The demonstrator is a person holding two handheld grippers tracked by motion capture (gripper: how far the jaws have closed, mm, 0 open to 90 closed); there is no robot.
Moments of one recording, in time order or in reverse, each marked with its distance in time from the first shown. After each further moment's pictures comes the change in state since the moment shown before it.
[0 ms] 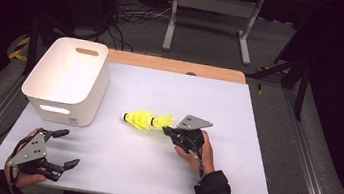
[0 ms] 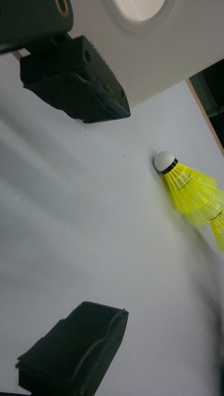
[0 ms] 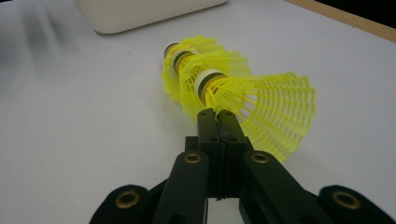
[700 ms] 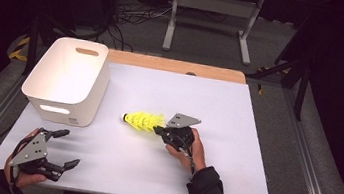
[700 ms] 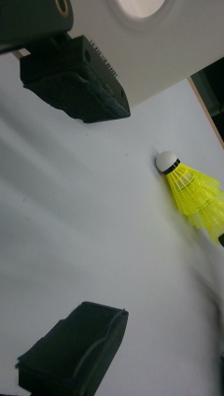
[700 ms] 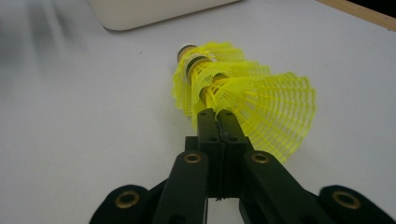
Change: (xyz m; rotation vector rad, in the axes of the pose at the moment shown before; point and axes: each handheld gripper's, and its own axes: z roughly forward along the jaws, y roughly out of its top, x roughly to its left) left arm 0.000 0.000 0.001 0.010 -0.003 0.006; right arm 0.010 0.009 0.024 0.026 0.034 -0.026
